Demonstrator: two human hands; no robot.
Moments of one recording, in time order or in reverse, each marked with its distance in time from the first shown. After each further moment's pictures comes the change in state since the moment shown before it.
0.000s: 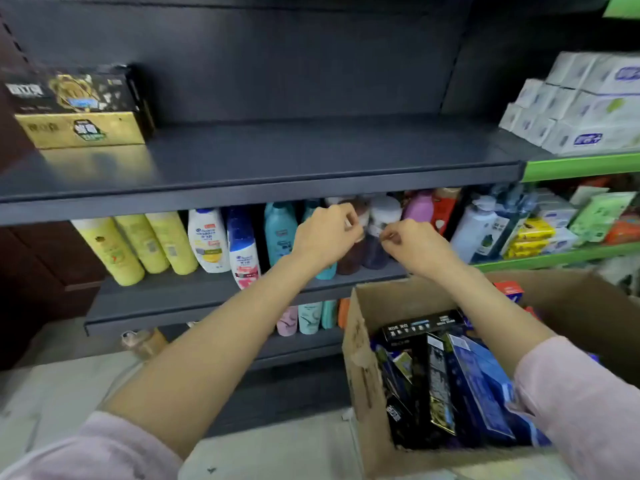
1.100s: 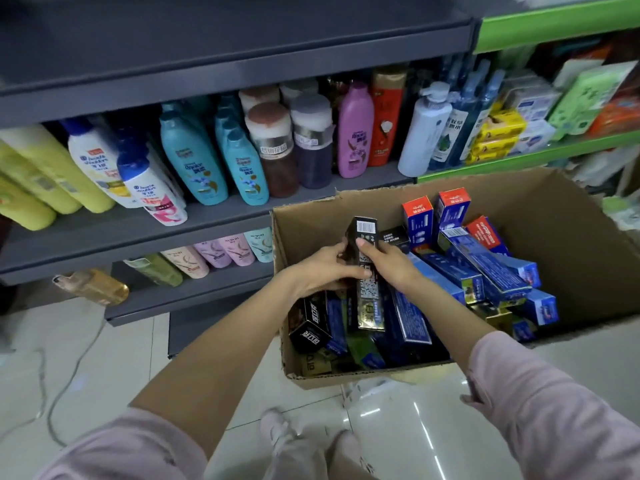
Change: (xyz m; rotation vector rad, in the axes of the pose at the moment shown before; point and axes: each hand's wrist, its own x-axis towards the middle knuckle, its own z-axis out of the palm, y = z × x) left_hand -0.053 0.029 0.211 -0.701 -0.788 -0.554; right_hand -0.071 0.168 0.104 0.692 -0.320 0.474
